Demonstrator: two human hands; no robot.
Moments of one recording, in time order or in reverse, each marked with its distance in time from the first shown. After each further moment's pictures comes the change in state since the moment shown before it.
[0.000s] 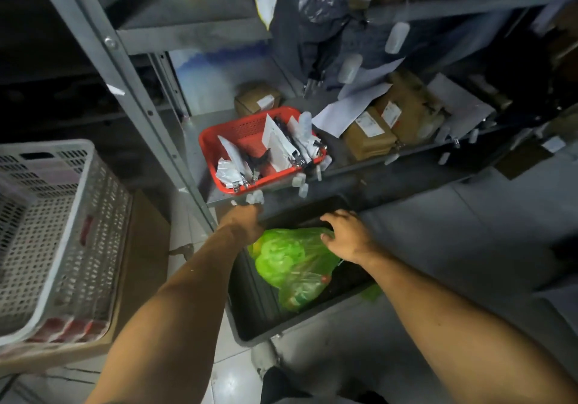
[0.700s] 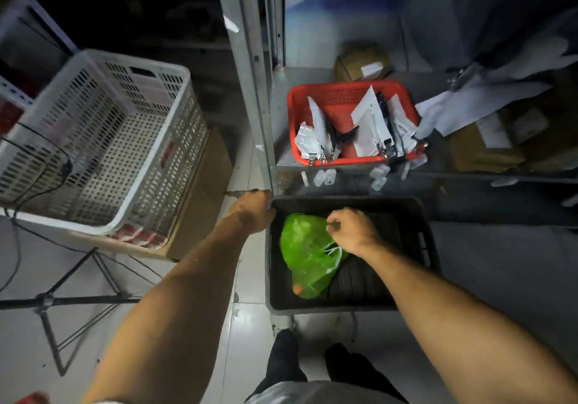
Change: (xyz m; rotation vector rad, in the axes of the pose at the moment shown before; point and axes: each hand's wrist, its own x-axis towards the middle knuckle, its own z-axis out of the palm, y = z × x) left_hand -0.029 -0.102 0.013 -0.195 0.020 -0.332; right_hand 0.079 -0.092 0.065 0.076 -0.205 -0.205
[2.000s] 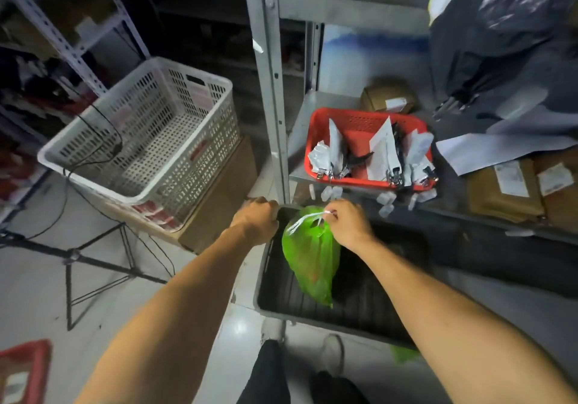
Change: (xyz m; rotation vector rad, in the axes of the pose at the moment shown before) left_hand -0.064 0.050 0.009 0.013 0.144 -0.091; right_hand -0.010 -0.004 -0.056 0.088 0.088 -0.252
